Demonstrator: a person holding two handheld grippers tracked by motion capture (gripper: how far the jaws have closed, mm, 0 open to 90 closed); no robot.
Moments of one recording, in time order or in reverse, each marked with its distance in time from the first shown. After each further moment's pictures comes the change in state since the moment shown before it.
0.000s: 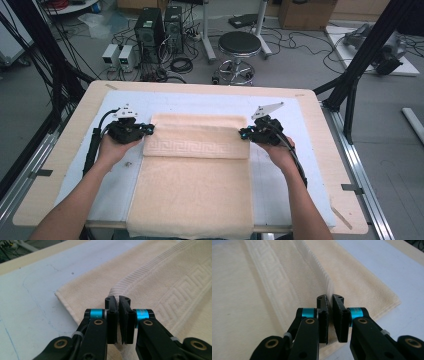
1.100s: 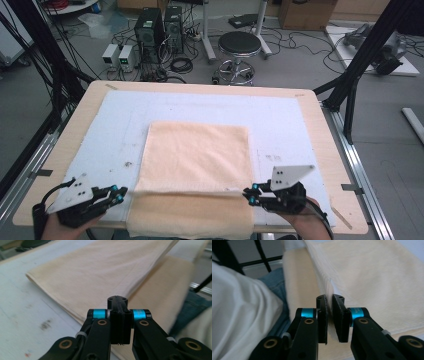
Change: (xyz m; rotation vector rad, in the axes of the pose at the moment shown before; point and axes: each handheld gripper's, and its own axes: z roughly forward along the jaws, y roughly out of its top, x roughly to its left) left arm -0.127 -0.093 -0.153 -0.060 -0.104 0.121; right arm 0.151 -0.058 -0.095 -0.098 0.238 -0.123
